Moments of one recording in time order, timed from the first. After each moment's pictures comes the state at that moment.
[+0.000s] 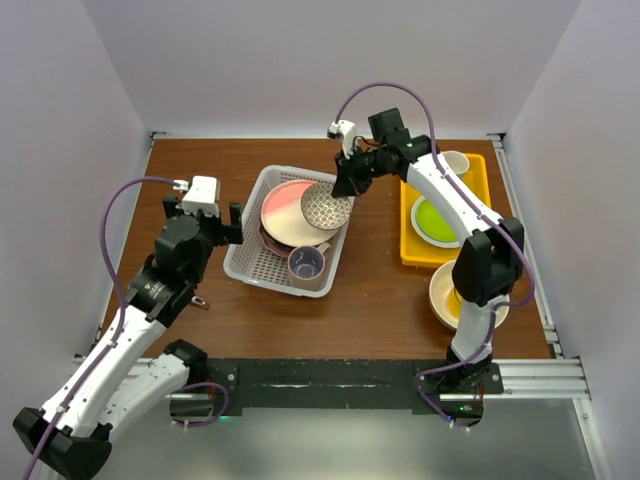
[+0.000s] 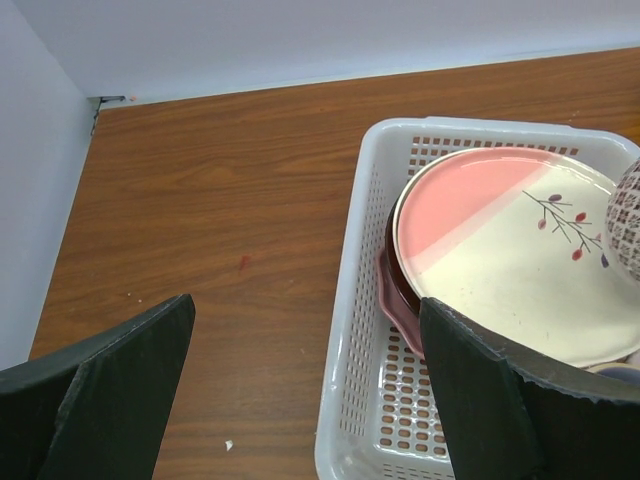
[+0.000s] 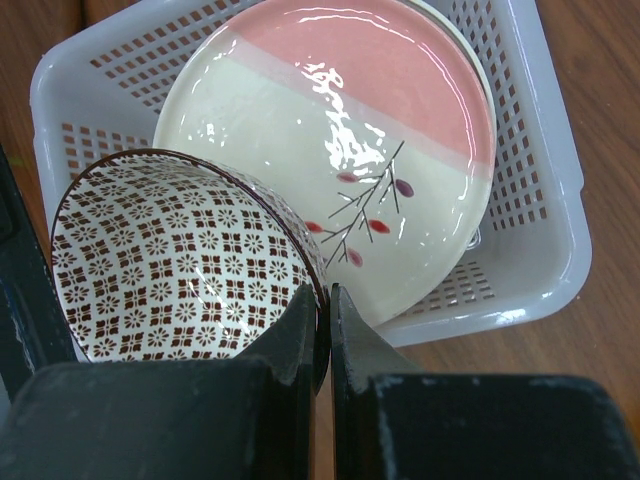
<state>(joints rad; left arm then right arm) -0.46 0.76 0.79 -0.25 -0.42 -0.02 0.42 1.89 1.83 -0.79 -0.64 -0.30</state>
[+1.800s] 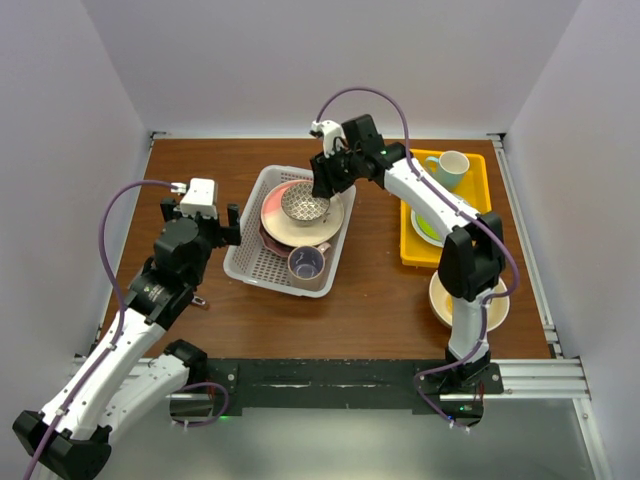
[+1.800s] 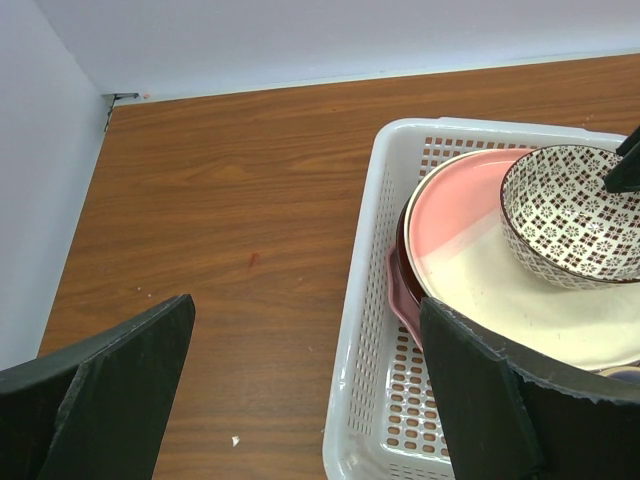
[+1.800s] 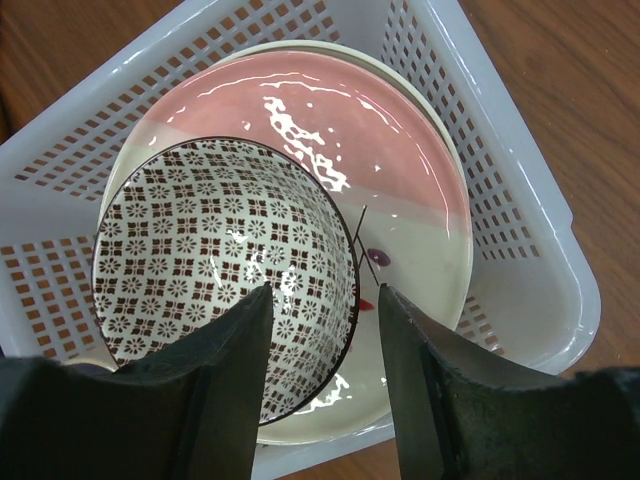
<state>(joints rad) -0.46 0.73 0.77 -0.25 -0.45 -0.02 0.53 1.99 1.85 -0.63 -0.38 -0.04</state>
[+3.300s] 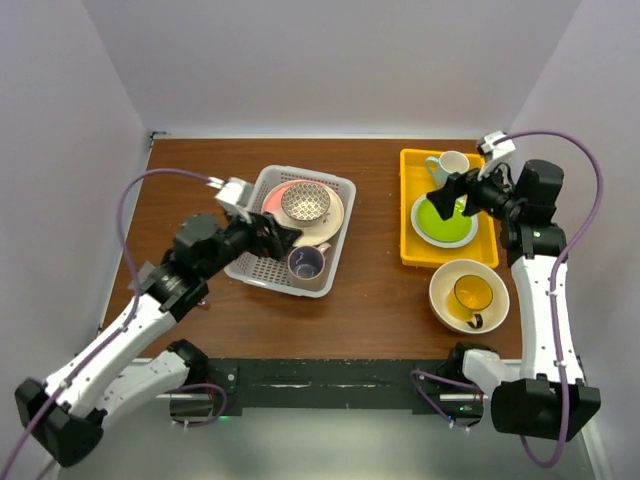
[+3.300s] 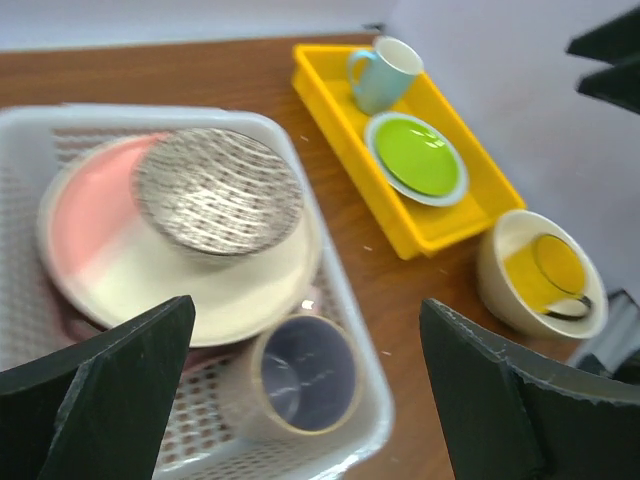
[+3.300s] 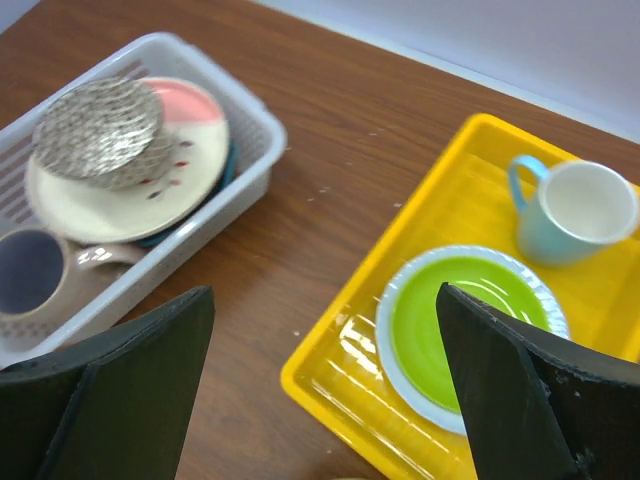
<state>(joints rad) -0.52 0.80 0.77 -0.11 0.12 -0.34 -0.12 1.05 1.12 -0.44 -0.68 -0.17</state>
